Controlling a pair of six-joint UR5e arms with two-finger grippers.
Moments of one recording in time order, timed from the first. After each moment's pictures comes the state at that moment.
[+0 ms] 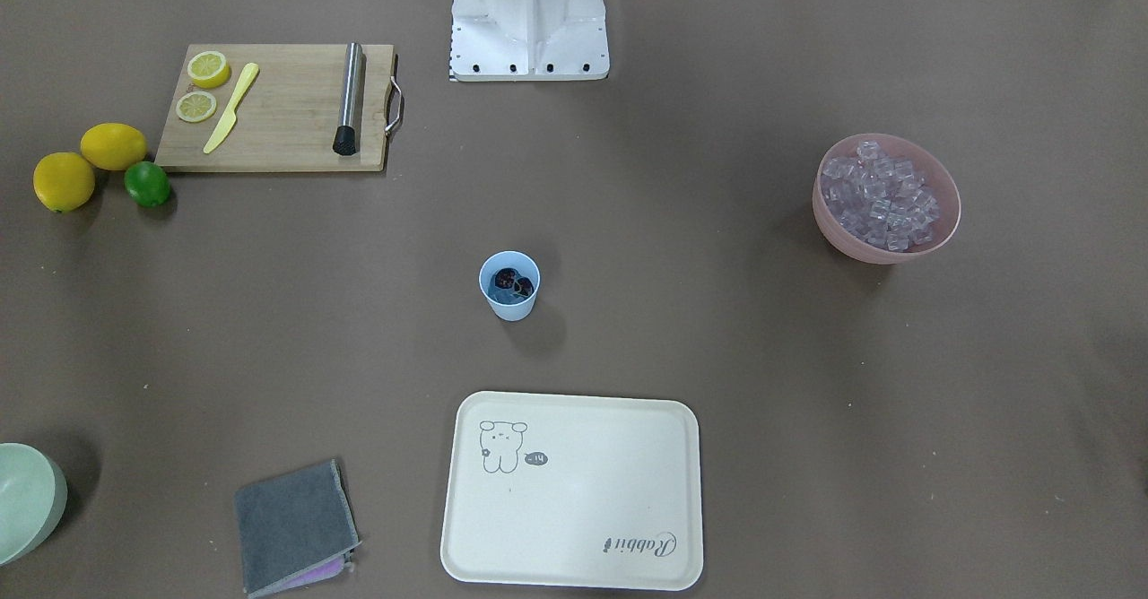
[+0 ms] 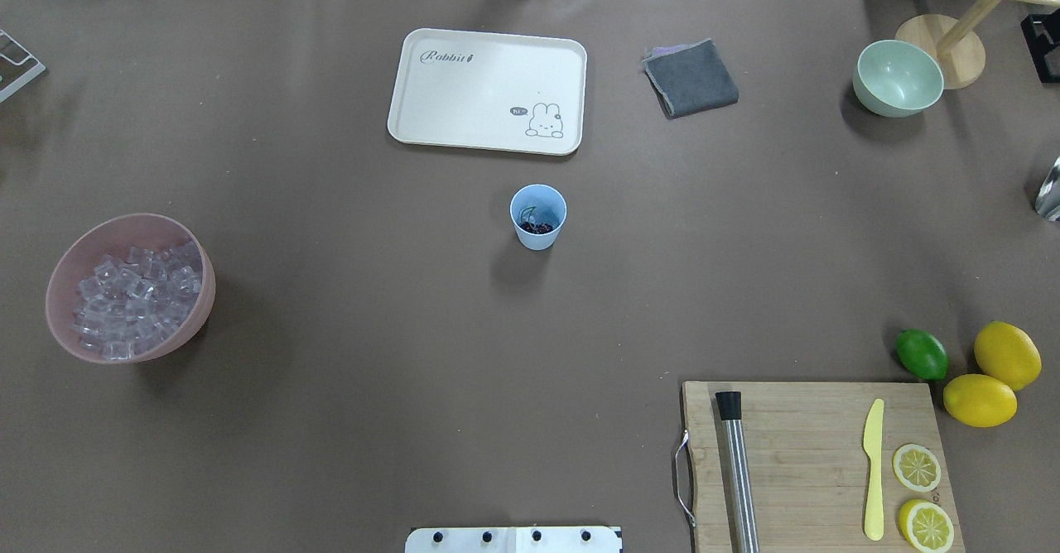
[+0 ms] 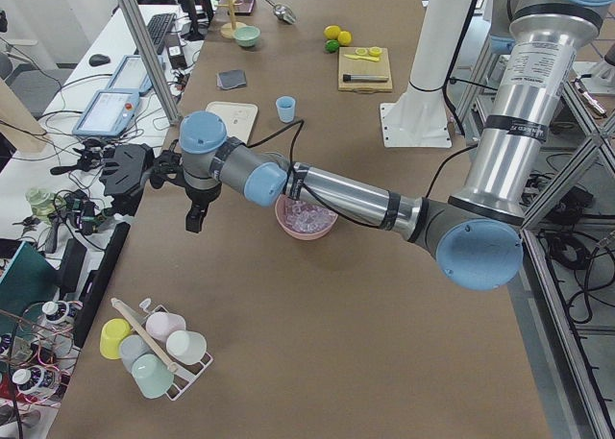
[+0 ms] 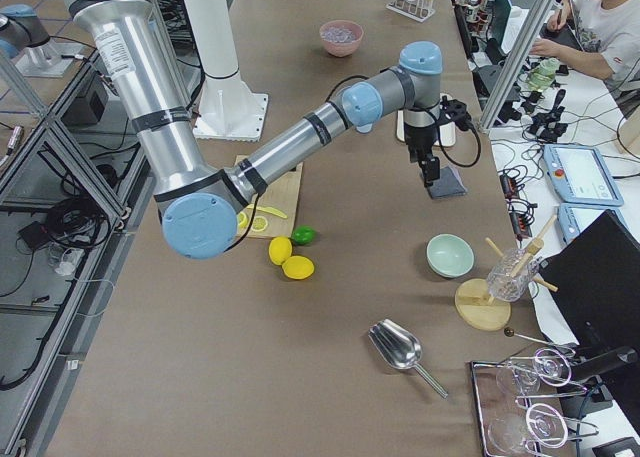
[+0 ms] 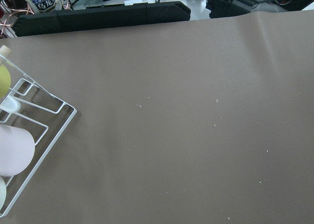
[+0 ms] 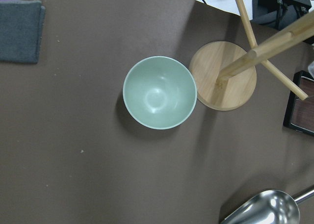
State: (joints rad) left arm -1.49 -1.85 -1.58 -1.80 -2.39 -0.30; right arm 1.42 -1.28 1.79 -1.76 2.18 0.02
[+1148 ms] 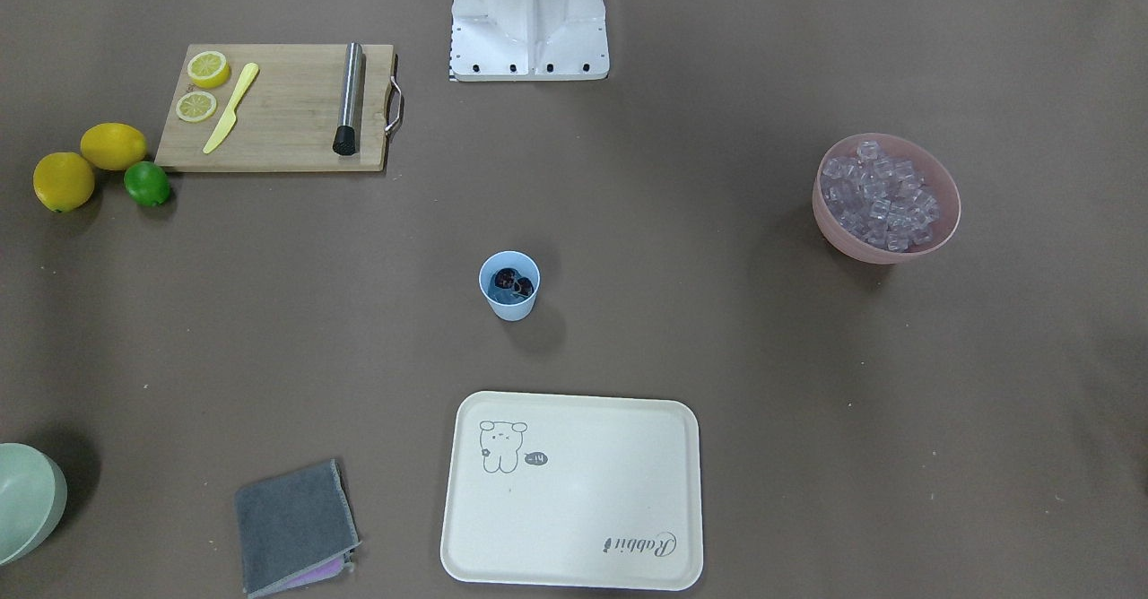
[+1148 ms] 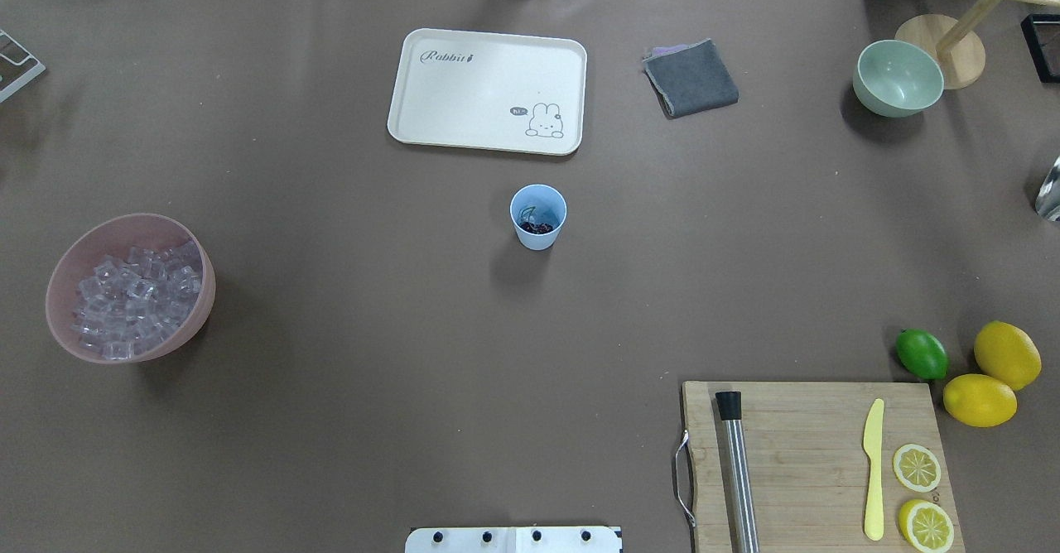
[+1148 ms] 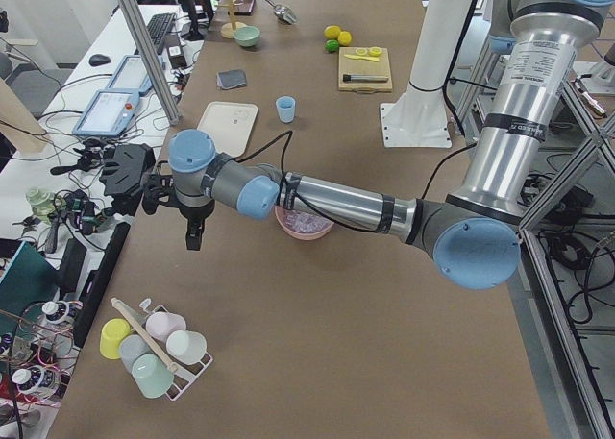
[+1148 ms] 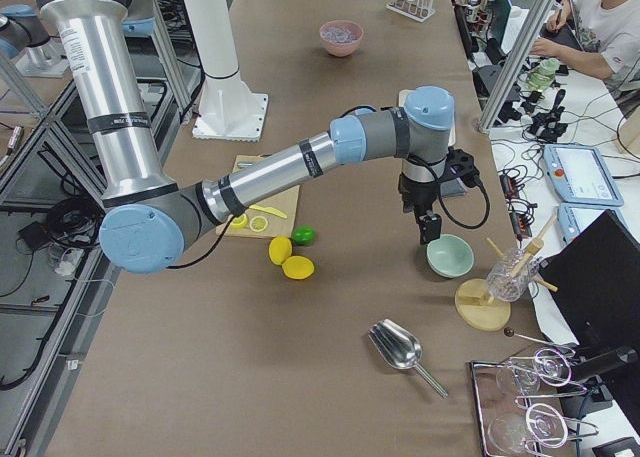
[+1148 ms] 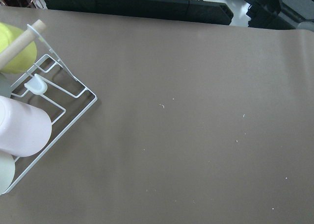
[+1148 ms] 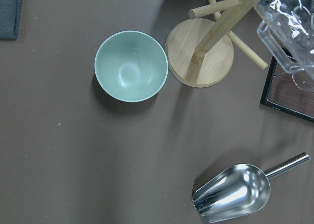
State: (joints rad) left arm -1.51 -1.84 -1.51 -1.80 -2.39 -0.42; right arm 1.53 -1.31 1.77 -1.81 2.25 -0.14
